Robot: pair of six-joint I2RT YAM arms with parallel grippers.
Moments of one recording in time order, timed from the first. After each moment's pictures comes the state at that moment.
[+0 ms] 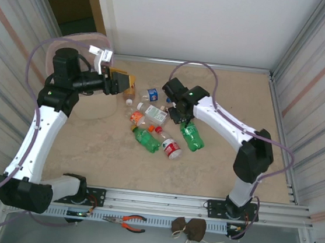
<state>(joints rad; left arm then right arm) -0.16 1.17 1.32 -0.44 0.87 -0.28 0.76 1.77 1.63 -1.09 0.28 0.24</state>
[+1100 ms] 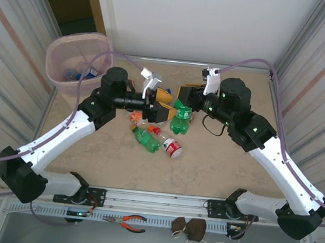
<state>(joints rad) -0.64 1.27 1.19 -0.10 0.83 -0.29 0.73 1.14 1.40 -0.49 -0.06 0.44</state>
